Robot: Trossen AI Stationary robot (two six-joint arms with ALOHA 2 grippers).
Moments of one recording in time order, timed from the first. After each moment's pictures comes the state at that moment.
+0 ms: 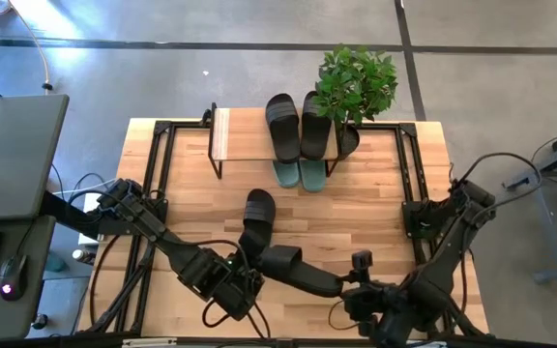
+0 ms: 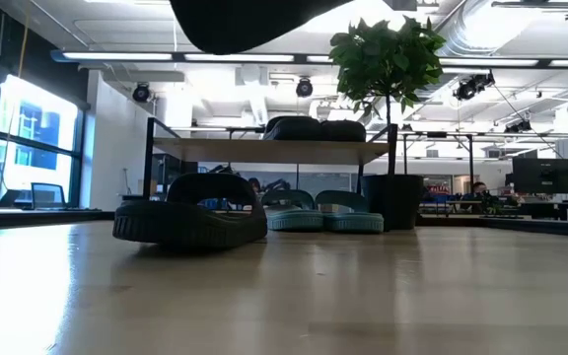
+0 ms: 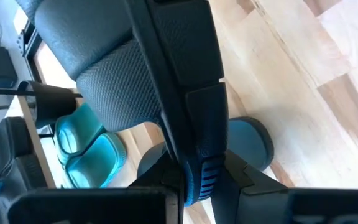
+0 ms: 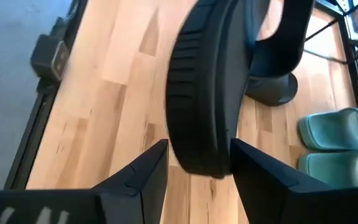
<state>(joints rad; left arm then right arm) -0.54 1.88 1.77 -1.20 -0.62 0.07 0.91 1.76 1.70 -1.18 0.68 0.57</state>
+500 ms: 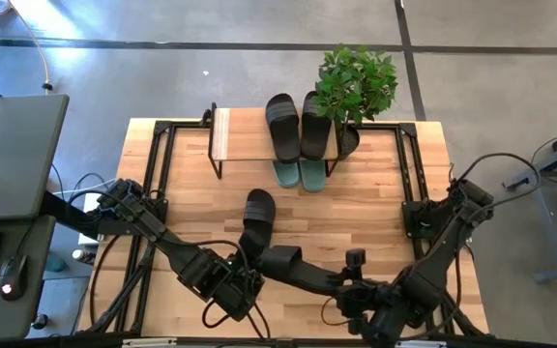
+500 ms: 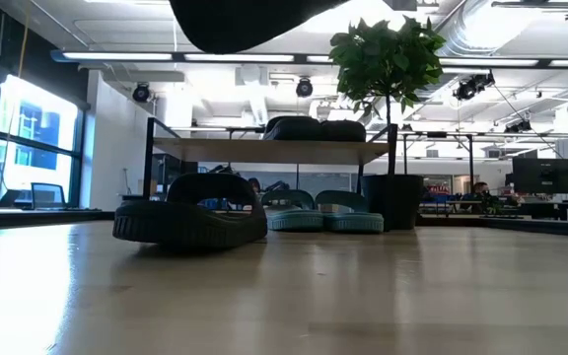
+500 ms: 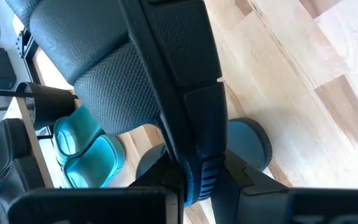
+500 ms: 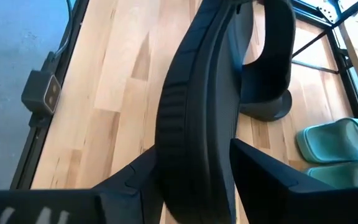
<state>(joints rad) -0.54 1.88 1.77 -1.20 -0.62 0.07 0.87 1.77 1.70 -1.08 0.72 0.53</state>
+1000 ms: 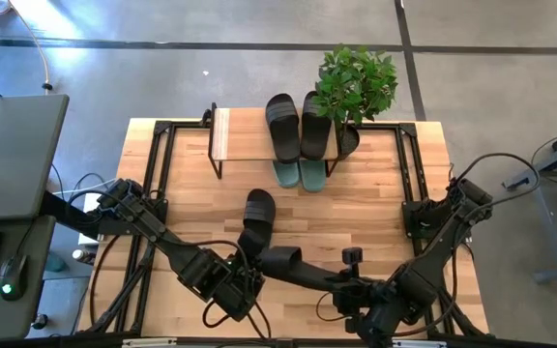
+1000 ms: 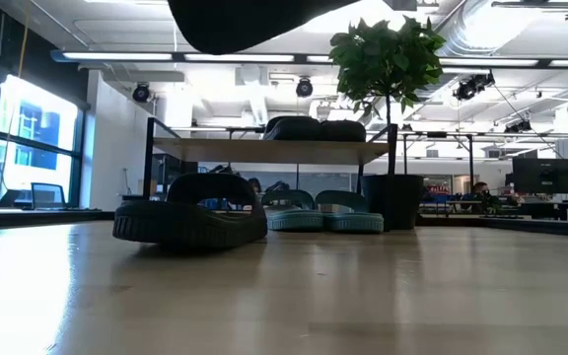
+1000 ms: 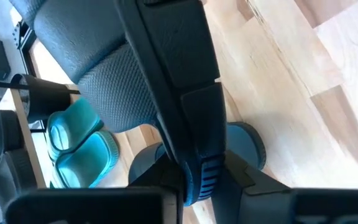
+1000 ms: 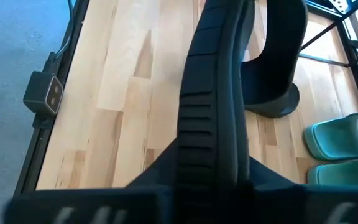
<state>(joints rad) -0.54 1.88 1.77 -1.19 -0.61 0.02 0.84 1.77 1.70 -1.07 0.68 0.54</state>
